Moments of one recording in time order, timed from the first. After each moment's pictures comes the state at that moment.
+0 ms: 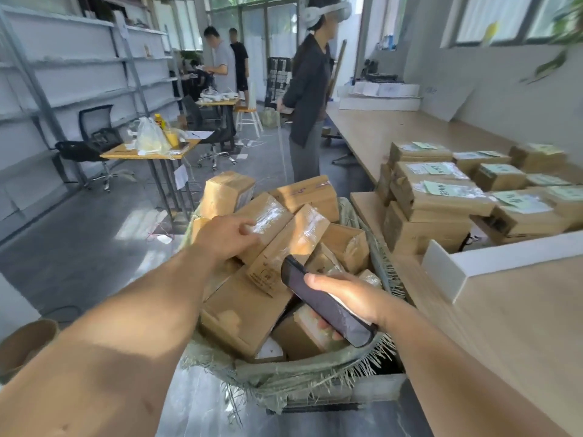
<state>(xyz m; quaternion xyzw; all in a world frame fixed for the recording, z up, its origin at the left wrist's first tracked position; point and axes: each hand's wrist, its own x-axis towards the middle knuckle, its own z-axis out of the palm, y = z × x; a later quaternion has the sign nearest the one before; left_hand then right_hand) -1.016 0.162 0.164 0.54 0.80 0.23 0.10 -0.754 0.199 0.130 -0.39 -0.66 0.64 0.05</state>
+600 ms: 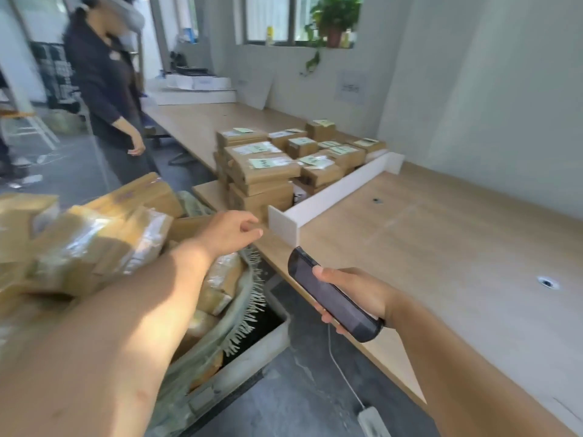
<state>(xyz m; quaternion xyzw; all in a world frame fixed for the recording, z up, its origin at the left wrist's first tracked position) -0.796 0.231 0.149 0.78 0.57 0.19 0.16 -0.556 0.084 0.145 -0.60 -0.51 0.57 0.25</state>
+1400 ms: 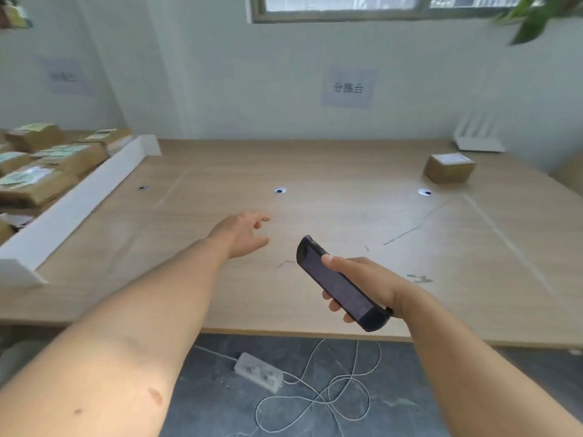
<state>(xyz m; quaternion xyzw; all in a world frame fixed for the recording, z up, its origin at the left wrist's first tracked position) -0.383 -0.019 0.125 0.96 0.20 0.04 0.19 -0.327 -0.291 0.134 -0.76 -0.21 0.41 0.46</state>
